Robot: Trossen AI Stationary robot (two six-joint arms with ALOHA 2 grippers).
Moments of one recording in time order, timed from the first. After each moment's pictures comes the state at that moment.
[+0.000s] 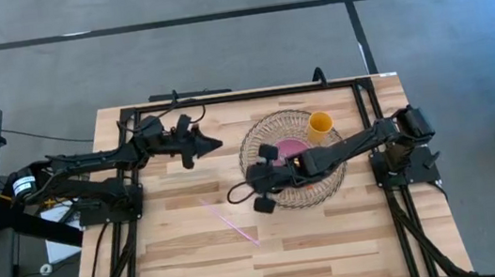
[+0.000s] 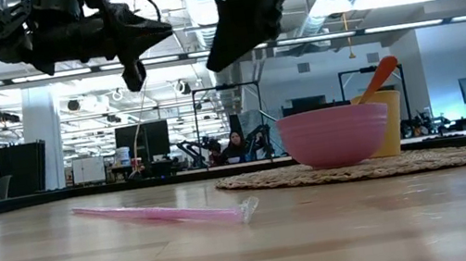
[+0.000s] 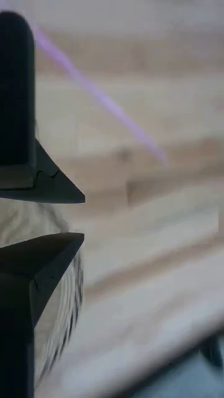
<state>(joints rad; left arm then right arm) 0.40 0.99 0.46 0.65 0.52 -0.59 0.20 1.78 1.34 -0.38 0.40 0.17</state>
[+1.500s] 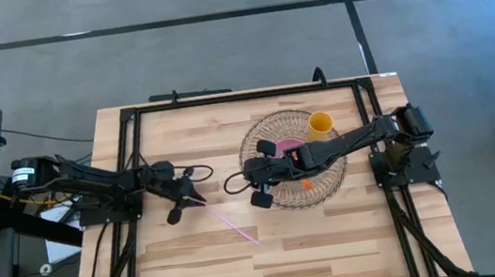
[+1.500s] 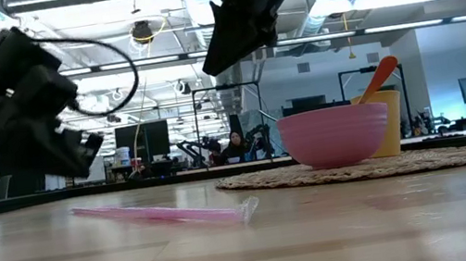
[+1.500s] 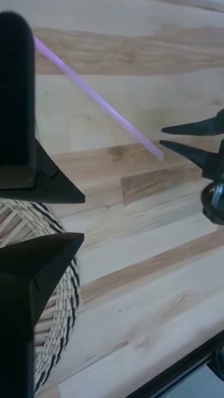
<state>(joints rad) 0.07 0.99 0.07 0.48 0.38 0.16 0.15 1.79 1.34 -0.36 0.34 0.18</state>
